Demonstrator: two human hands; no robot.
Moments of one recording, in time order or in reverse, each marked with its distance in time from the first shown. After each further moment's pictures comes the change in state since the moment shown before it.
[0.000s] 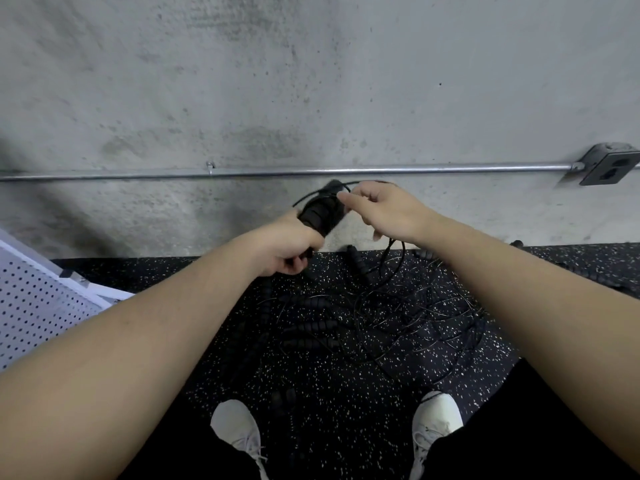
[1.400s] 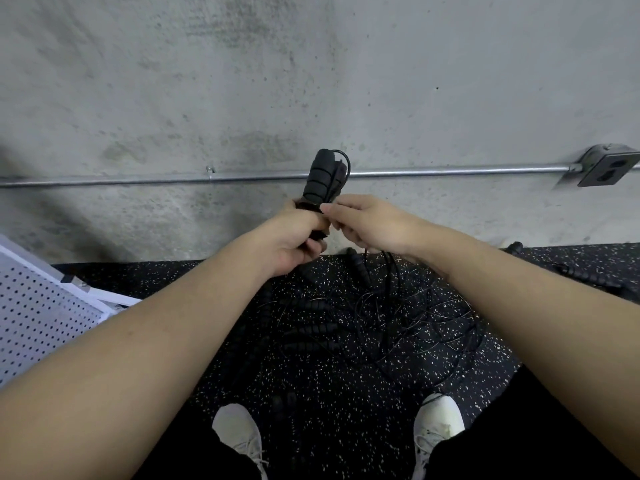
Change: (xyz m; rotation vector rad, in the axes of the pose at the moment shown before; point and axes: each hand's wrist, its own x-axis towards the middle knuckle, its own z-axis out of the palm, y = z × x) left_hand -0.003 0.014 0.009 -0.389 -0.040 0.100; right_hand -0.015 -0.023 0.010 0.241 -0.164 -0.012
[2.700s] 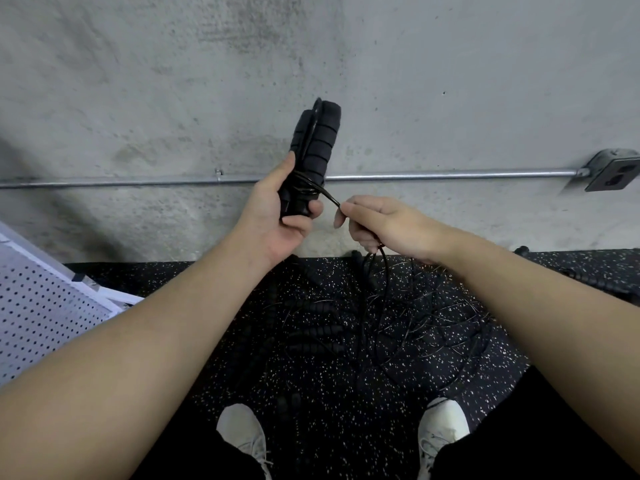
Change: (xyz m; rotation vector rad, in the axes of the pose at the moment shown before) left_hand -0.022 0.024 -0.023 -0.531 -0.193 0.119; right_hand -0.007 0.012 -0.010 0.105 -0.084 -0.123
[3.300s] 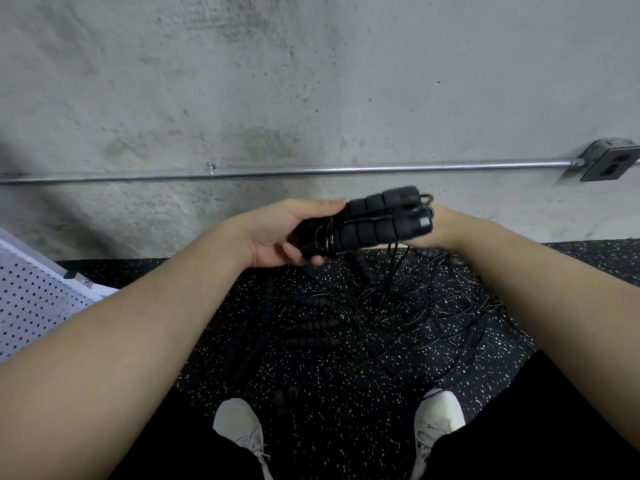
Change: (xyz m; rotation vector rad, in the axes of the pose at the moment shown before) left_hand -0.014 -0.004 0.001 0.648 -0.333 -0.351; right_hand -0.018 0.012 -0.037 -0.292 -0.077 -0.042
